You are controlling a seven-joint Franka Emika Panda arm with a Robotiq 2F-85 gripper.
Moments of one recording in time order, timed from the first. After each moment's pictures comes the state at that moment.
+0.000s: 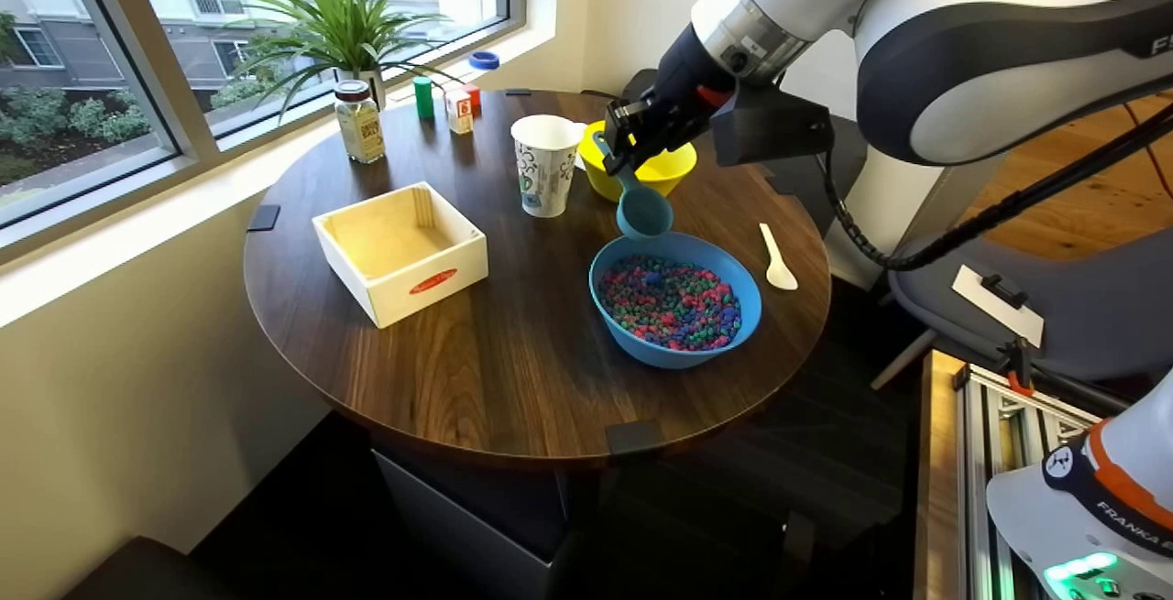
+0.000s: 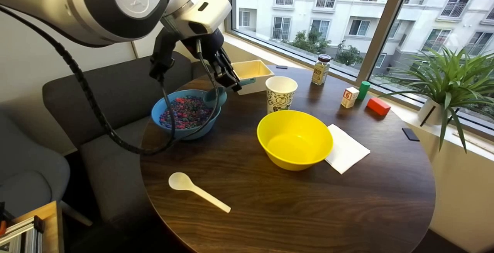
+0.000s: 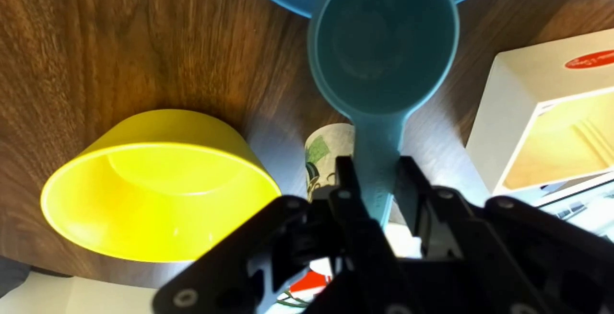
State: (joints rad) arm -0.03 -0.14 0.20 -2.28 -0.34 2.64 0.87
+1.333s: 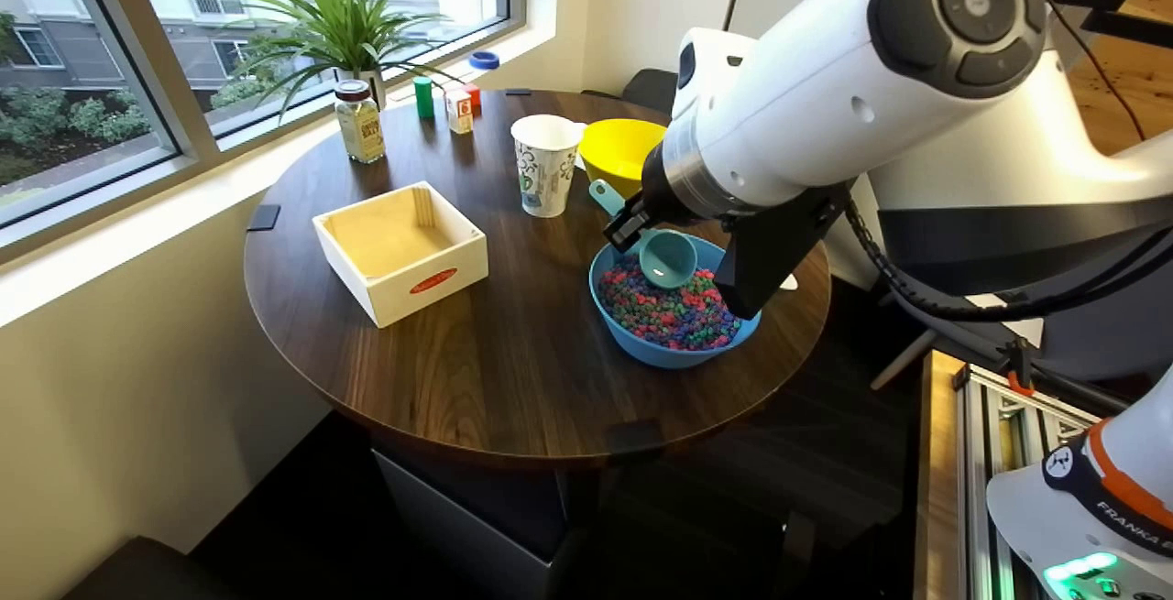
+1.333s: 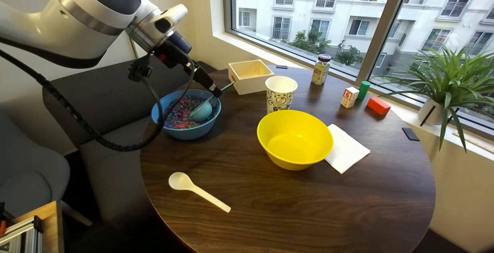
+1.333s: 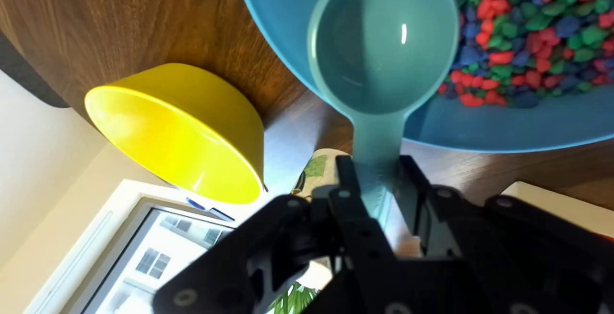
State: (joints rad) arm 0.11 -0.08 0.30 -2.25 -0.94 2.33 1.14
